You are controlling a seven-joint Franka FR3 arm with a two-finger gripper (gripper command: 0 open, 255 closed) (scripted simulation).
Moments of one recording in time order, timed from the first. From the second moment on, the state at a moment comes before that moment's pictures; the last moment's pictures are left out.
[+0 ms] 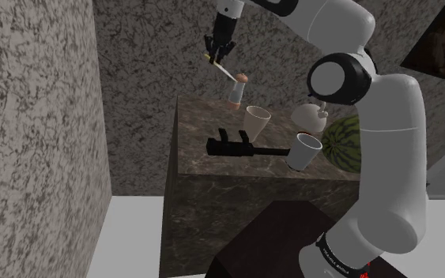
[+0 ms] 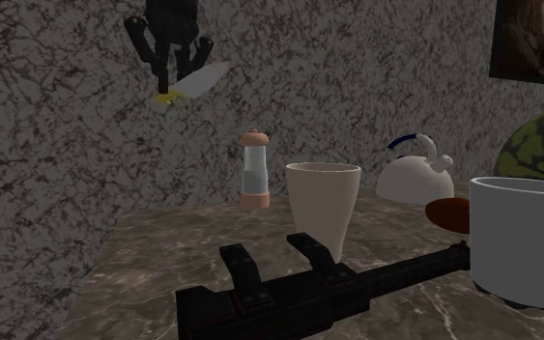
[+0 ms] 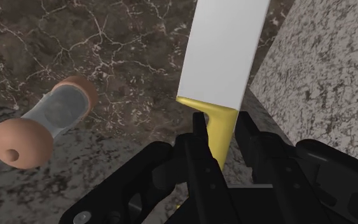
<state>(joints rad) -0.07 0.62 -0.03 -0.80 0.03 1.48 0.14</state>
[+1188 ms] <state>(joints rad) -0.27 0.20 -0.12 -1.42 0.06 1.68 -0.16</state>
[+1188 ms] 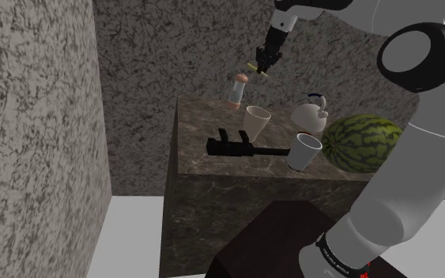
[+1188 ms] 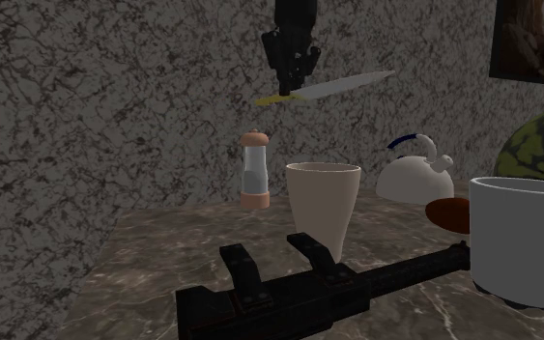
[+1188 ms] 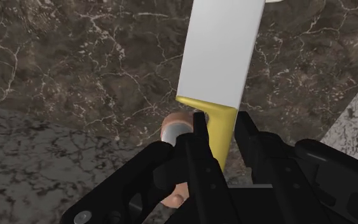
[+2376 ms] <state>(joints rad) -0.46 0.10 -0.26 -1.59 0.08 1.73 -0.50</state>
